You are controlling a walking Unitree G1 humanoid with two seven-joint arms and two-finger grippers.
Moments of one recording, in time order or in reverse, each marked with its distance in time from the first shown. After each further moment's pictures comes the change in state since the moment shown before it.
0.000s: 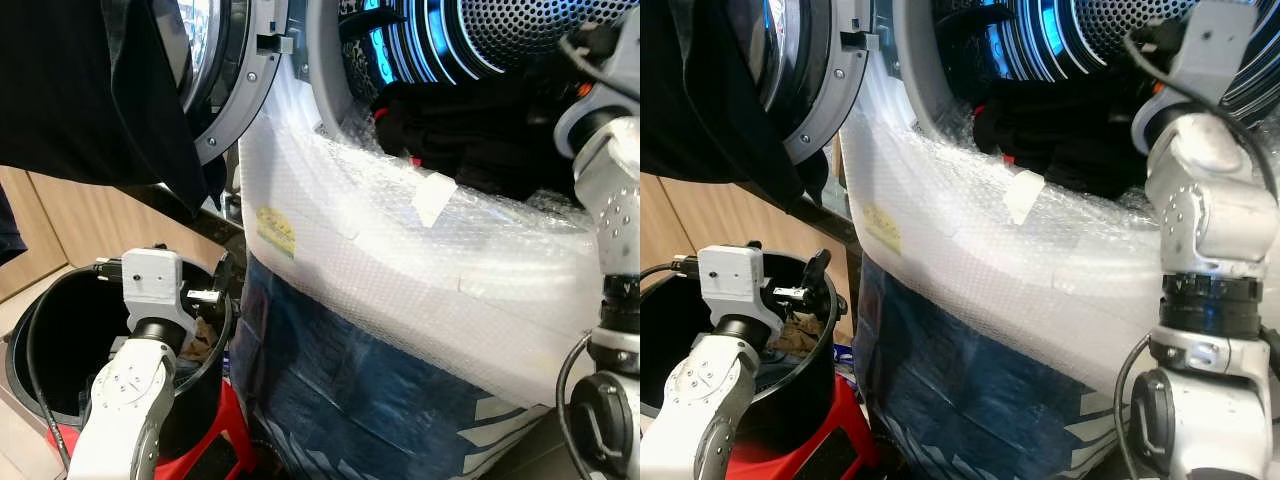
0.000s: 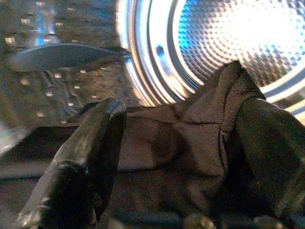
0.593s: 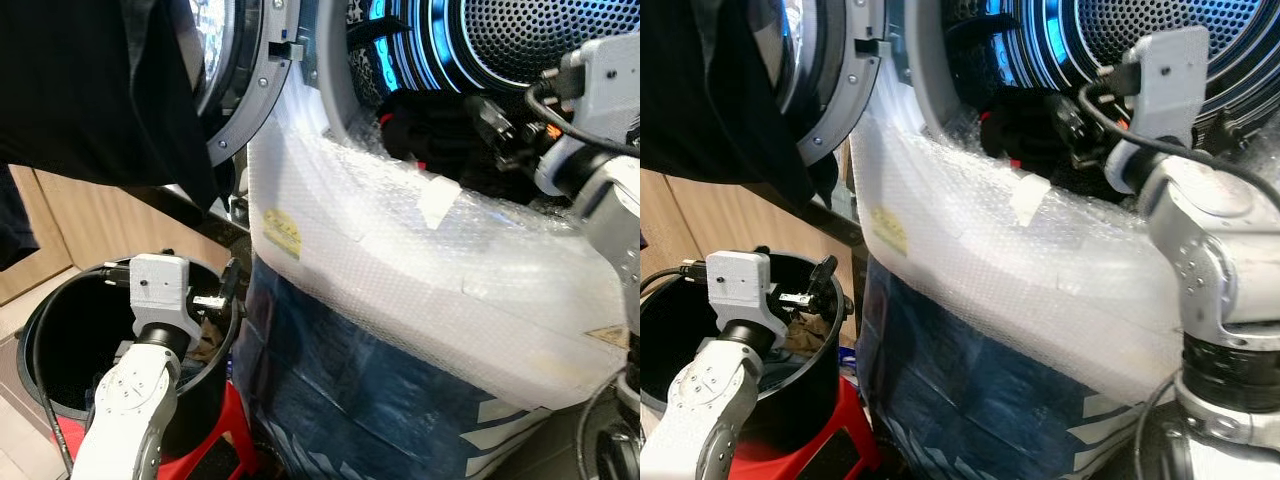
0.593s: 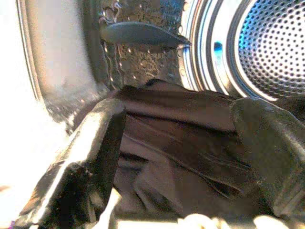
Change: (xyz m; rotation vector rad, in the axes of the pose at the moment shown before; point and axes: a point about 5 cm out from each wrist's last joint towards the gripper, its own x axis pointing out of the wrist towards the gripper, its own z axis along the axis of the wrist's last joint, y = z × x) left arm -0.003 -0.001 -0.003 0.000 0.012 -0.009; right arm -0.046 0.008 -0.006 -0.113 0.053 0.218
